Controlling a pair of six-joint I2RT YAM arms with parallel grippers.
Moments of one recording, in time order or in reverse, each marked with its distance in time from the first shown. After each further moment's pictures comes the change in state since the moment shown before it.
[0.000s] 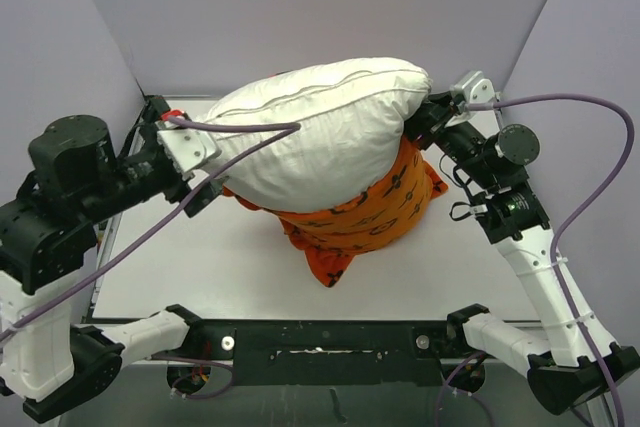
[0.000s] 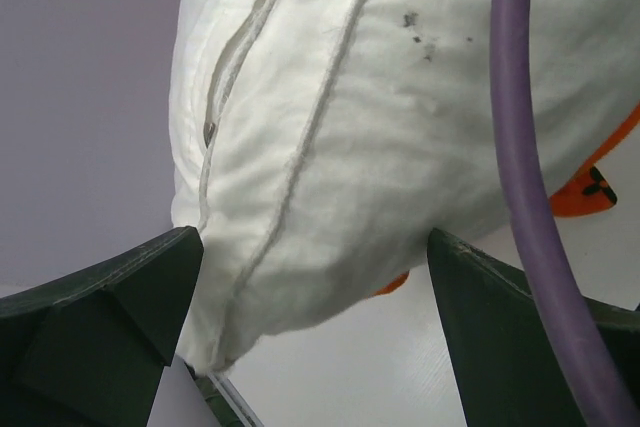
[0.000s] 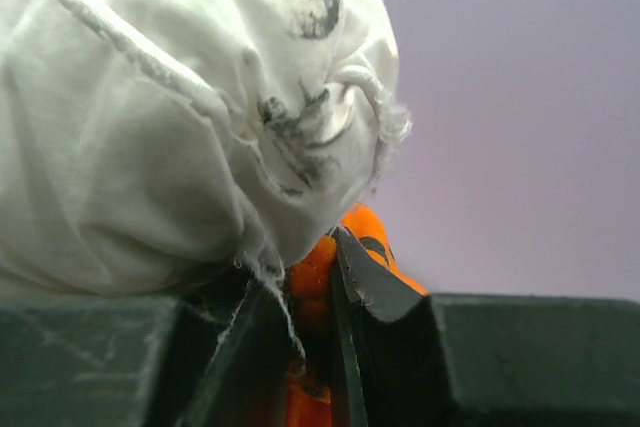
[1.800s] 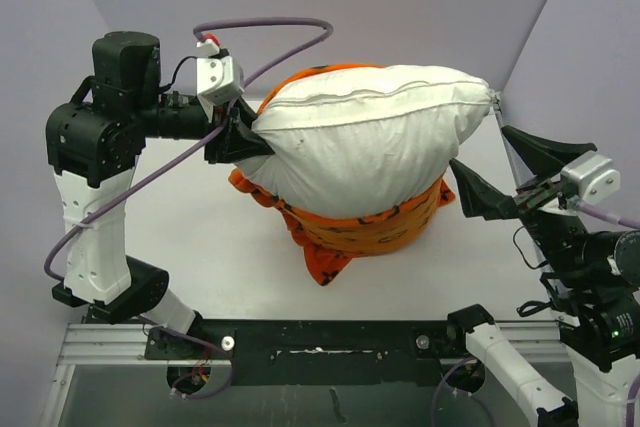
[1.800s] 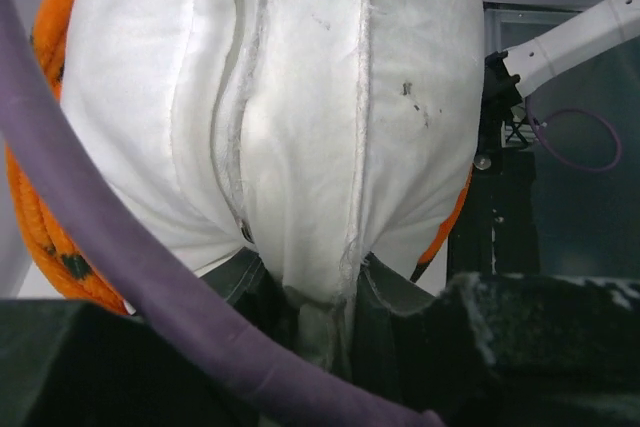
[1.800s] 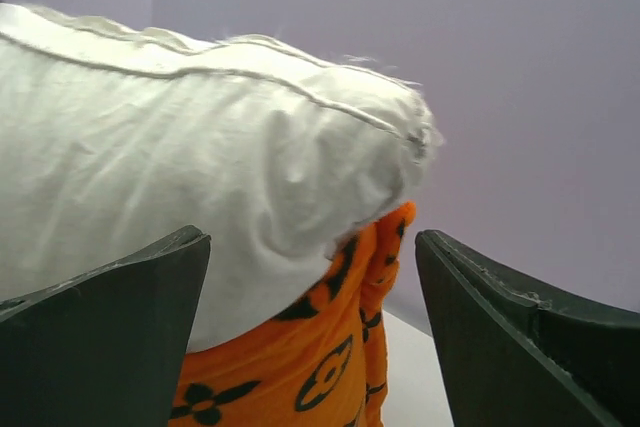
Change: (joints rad) left arm 0.154 0.437 0.454 -0.181 0.752 -0.118; right arm -0.017 -0.391 0.155 -0.485 0.201 -0.083
